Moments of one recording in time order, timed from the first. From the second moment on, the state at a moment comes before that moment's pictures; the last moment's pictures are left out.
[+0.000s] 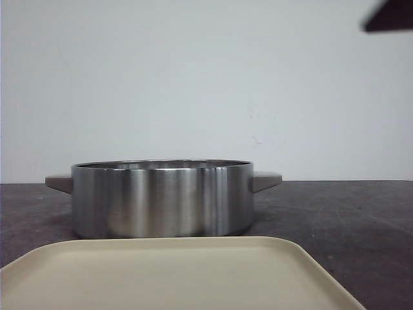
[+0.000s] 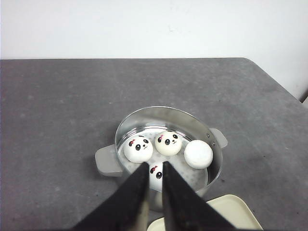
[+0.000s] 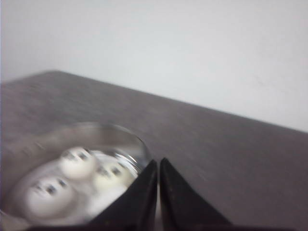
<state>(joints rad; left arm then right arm) -0.60 0.55 1.19 -0.97 -0.16 -0.26 0.39 0.42 0.28 0.11 -0.02 -0.02</state>
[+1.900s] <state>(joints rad) -0.60 0.55 1.19 -0.97 -0.16 -0.26 0.02 0.00 0.01 -0.17 -0.03 -0.03</state>
